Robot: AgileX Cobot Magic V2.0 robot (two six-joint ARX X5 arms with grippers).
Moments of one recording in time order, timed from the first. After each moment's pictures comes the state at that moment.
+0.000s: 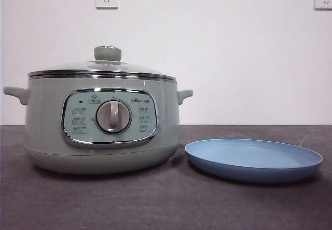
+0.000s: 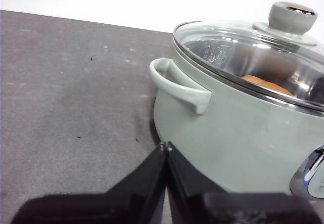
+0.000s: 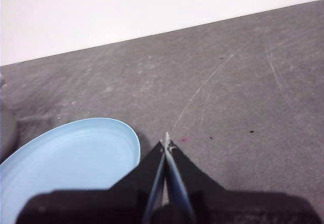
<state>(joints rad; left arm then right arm) -0.10 0.00 0.02 -0.18 0.08 -0.19 -0.03 0.00 0.02 -0.17 -0.10 0.17</state>
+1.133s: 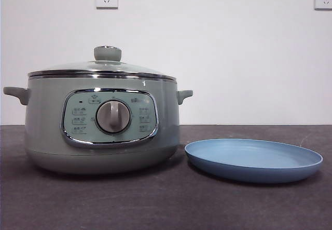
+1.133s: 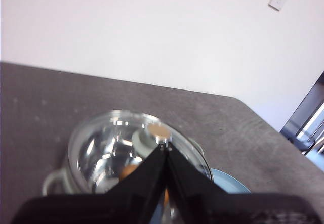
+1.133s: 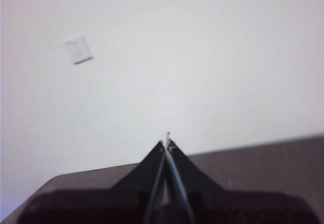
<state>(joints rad) -0.10 0.41 0.74 -0.43 0.34 -0.34 0.02 0.50 0.82 -0.17 -0.24 0.28</state>
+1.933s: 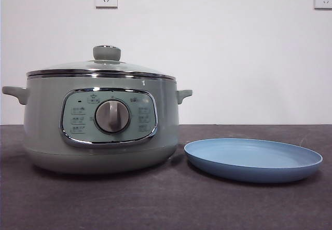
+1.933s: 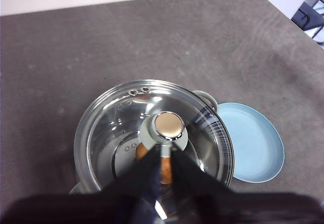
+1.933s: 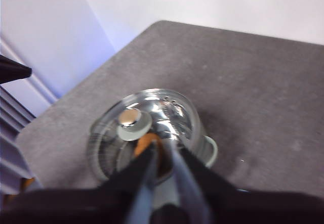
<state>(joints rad) -0.13 1.13 1.45 -0.92 0.42 0.03 0.15 1.25 1.56 -0.80 -0.68 -0.06</state>
